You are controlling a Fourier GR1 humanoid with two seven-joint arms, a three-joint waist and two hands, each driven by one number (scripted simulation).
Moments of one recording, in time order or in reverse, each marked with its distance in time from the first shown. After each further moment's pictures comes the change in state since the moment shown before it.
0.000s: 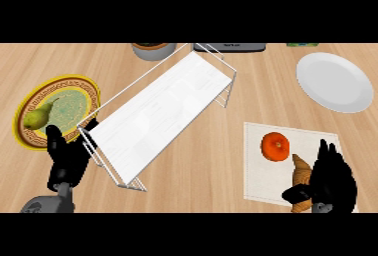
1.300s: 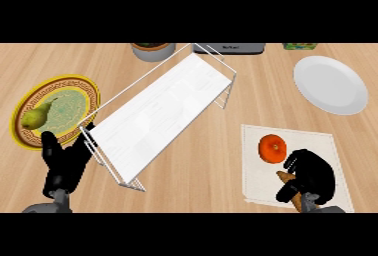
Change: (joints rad) left arm 0.048 -0.038 0.053 -0.050 -0.054 -0.049 0.011; right arm -0.056 0.102 -0.090 0.228 0.025 0.019 -0.292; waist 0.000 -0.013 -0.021
